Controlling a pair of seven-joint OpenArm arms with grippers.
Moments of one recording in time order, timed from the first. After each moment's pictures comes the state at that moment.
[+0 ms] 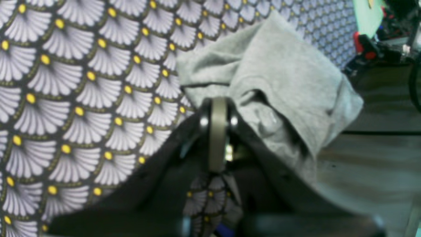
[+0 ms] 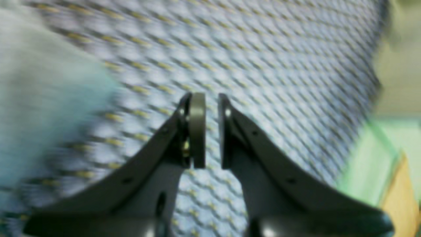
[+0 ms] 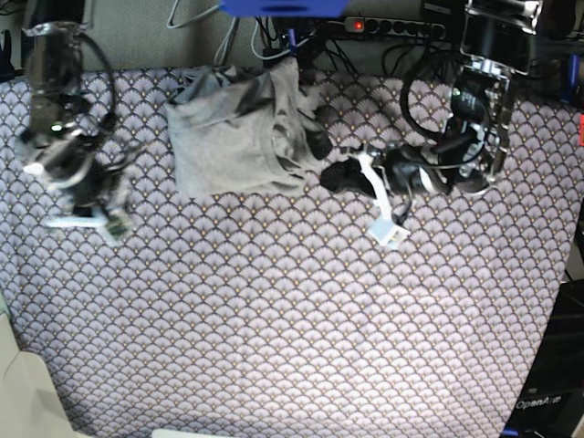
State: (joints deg) left arm -0.6 -18.9 10.7 91.6 -57.2 -21.3 60.6; right arm -9.6 19.1 12.5 111.5 -0.9 40.0 -46.6
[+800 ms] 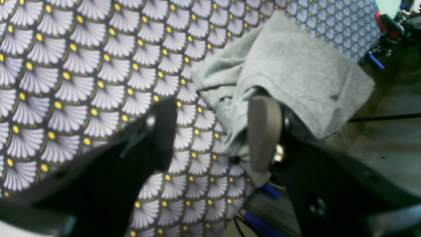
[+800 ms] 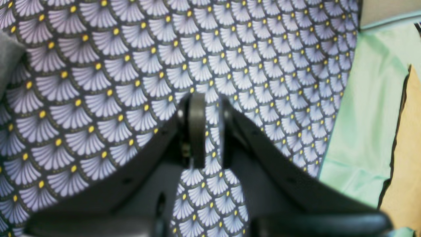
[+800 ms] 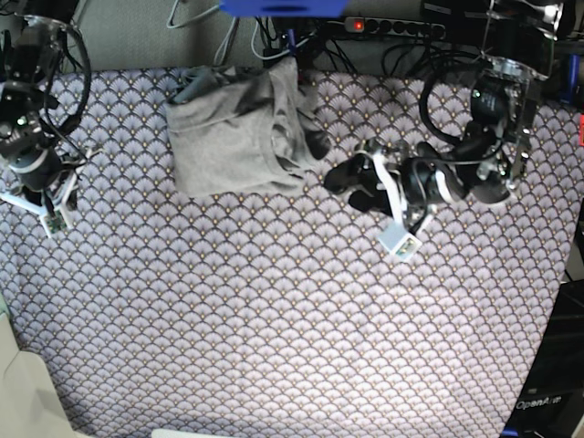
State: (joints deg) left arm -1.2 -23.9 11.9 100.1 -55.0 -21.9 61.0; right arm -11.2 15.9 25.8 106.7 -0.9 40.0 -46.4
